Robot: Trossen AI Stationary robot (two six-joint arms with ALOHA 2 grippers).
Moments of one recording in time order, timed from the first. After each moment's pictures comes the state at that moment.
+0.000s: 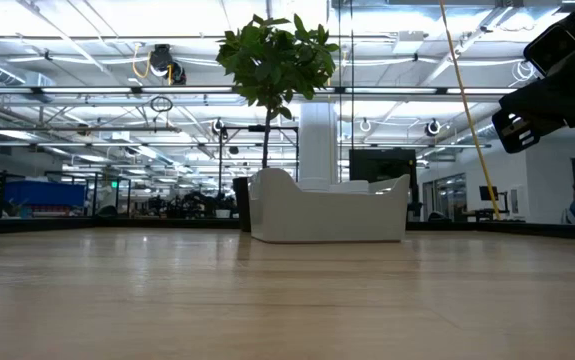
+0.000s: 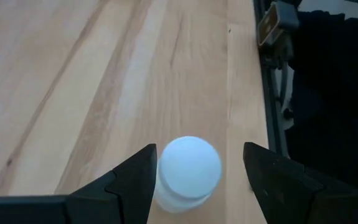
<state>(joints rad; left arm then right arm) -1.15 1.66 0.92 -0.33 -0.74 -1.16 0.25 0.19 0.01 0.01 0.03 0.28</state>
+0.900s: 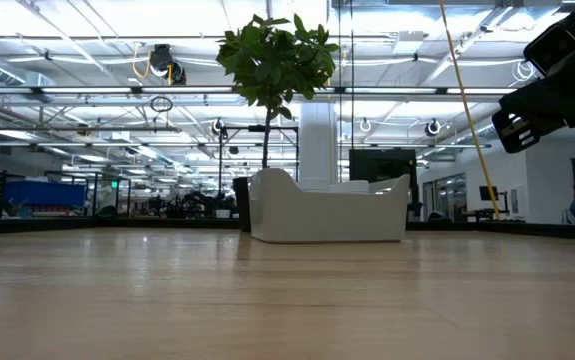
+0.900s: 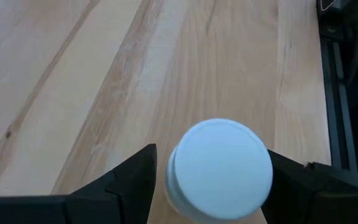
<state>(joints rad) -1.10 1.77 0.92 -0.35 -0.68 -1.24 0.25 0.19 0.01 0.01 0.03 0.27</state>
